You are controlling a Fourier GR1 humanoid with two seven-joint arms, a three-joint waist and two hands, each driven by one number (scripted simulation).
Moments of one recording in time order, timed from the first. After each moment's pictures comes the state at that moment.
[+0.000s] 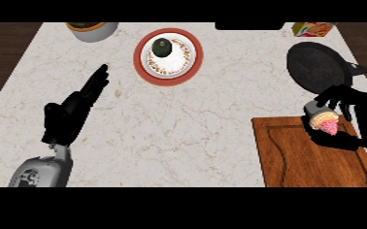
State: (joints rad) left arm -0.15 0.20 -0.04 -1.60 -0.06 -0.12 0.22; right arm -0.06 -0.44 -0.07 -1.66 0.52 -0.08 -0.11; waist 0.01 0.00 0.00
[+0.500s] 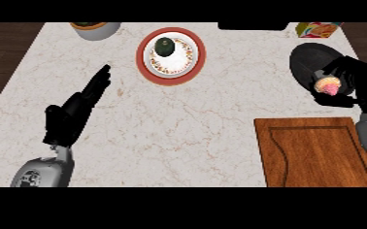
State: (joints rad) left arm -0.15 0.19 -0.04 -1.62 -0.07 -0.13 0.21; right arm -0.41 -0.46 -0.20 -1.02 0.57 -0.25 -0.37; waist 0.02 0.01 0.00
